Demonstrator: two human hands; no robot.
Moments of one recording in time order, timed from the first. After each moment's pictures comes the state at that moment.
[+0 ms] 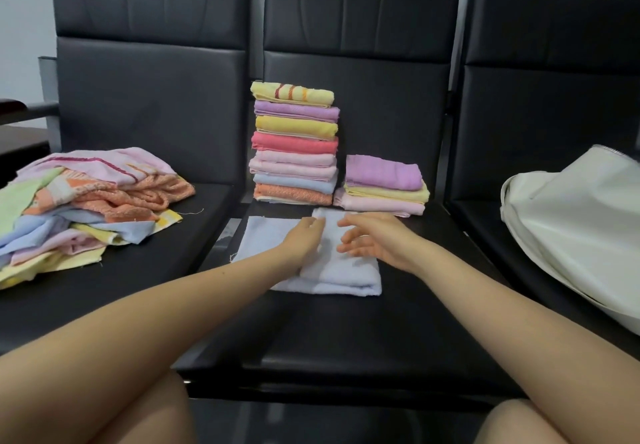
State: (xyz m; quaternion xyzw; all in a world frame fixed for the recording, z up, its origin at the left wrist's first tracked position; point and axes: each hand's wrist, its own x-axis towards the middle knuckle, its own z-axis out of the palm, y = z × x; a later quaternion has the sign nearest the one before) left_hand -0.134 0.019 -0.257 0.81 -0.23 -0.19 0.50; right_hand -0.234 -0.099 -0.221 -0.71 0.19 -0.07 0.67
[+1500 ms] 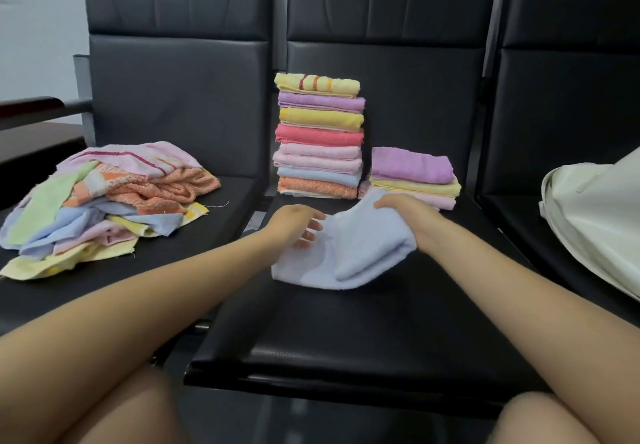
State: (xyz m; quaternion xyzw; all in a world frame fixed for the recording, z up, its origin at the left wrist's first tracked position) left_hand -0.096 0.065 -0.250 0.77 -0.19 -0.20 0.57; right_hand -0.208 -0.101 -0.212 -0.70 0.31 -0.12 0.63
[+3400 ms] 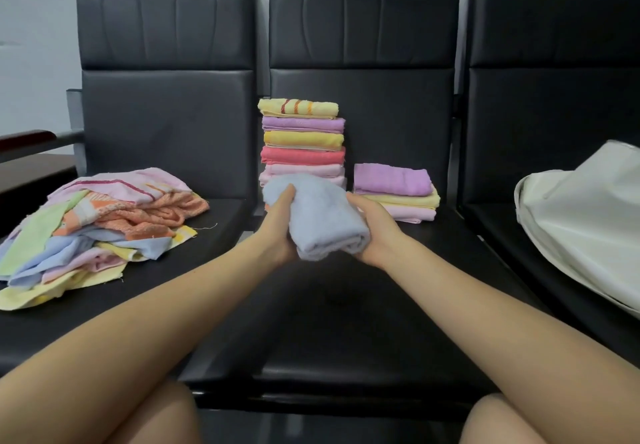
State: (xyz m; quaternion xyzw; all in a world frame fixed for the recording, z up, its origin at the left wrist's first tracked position) left_hand -0.130 0.049 -0.209 0.52 -0.09 -0.31 0.79; right_hand -0.215 -0.066 -0.205 -0.51 0.16 -0.11 0.84
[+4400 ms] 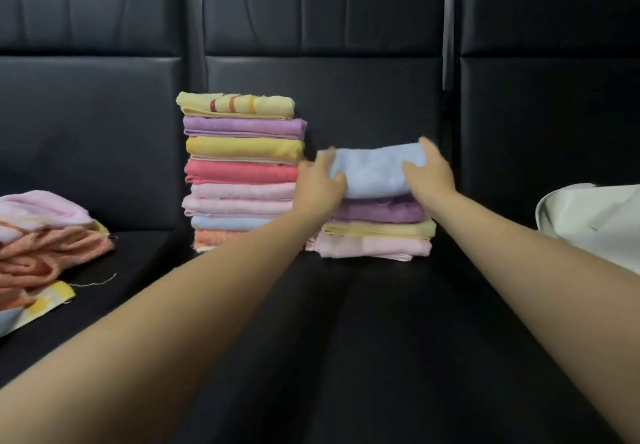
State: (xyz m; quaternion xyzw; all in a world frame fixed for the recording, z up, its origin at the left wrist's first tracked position) left_hand -0.015 -0.160 -0.211 0.81 -0.34 0.09 0.48; right_hand -0.112 -0.312 -0.198 -0.79 0.32 -0.39 0.34
